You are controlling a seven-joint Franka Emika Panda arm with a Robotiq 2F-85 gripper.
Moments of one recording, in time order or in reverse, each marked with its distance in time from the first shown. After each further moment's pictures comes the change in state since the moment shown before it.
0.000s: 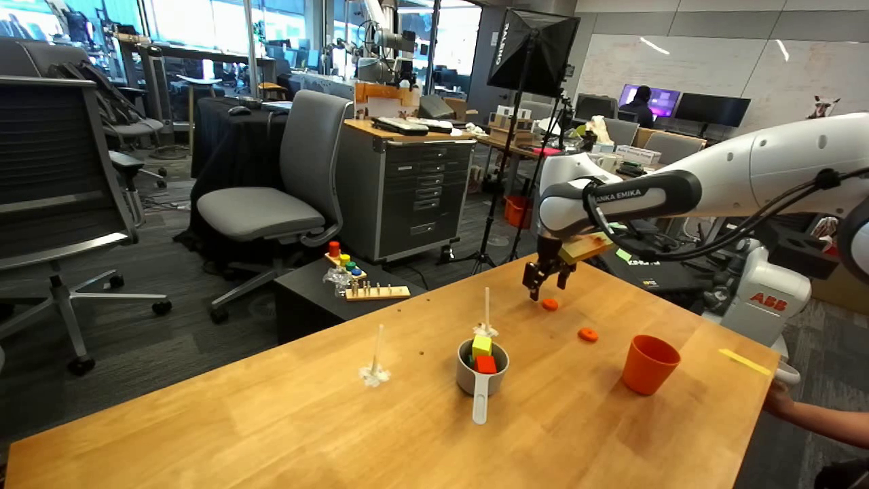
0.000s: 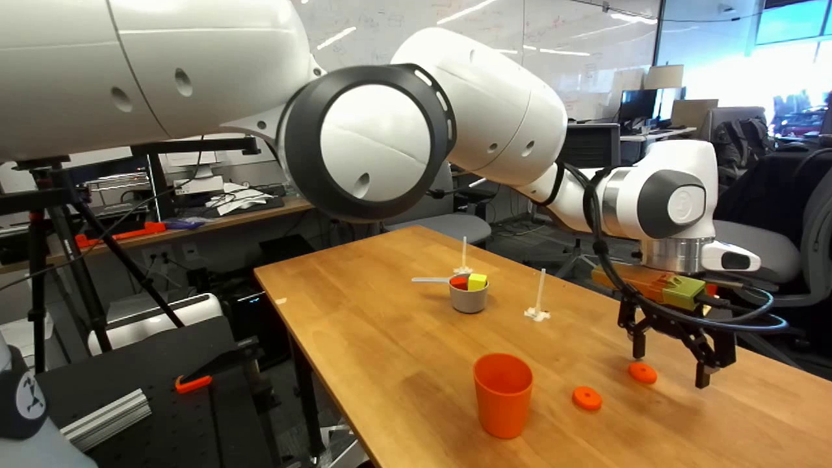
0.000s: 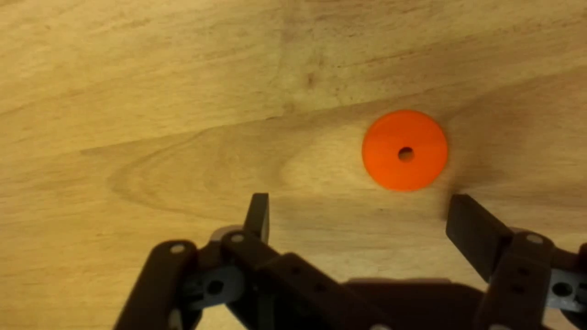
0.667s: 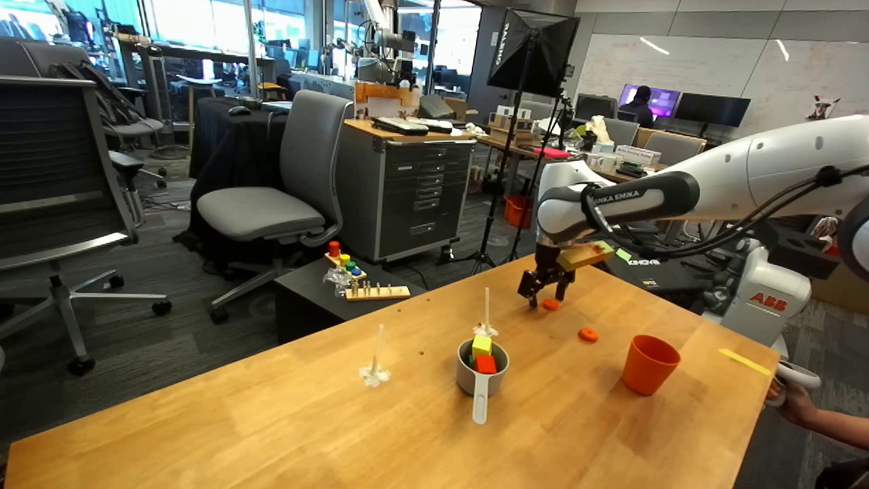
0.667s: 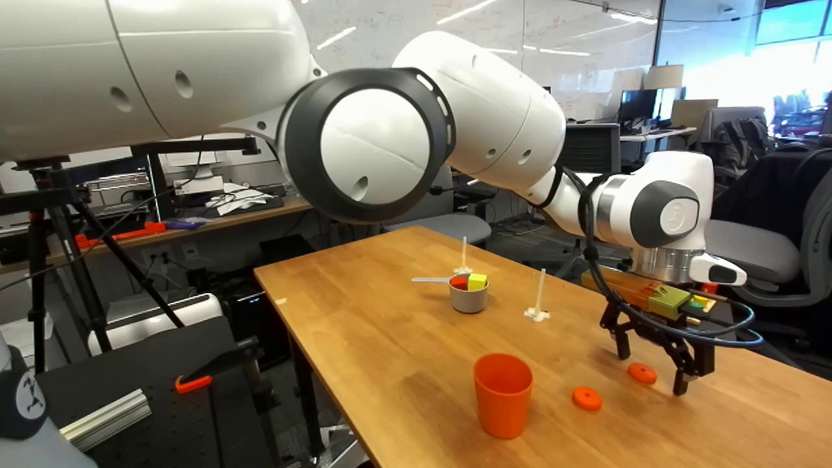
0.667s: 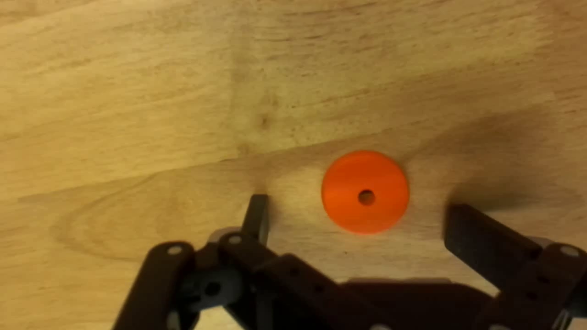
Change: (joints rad) arm -0.002 -0.001 0.025 -0.031 0.036 -0.020 -0.001
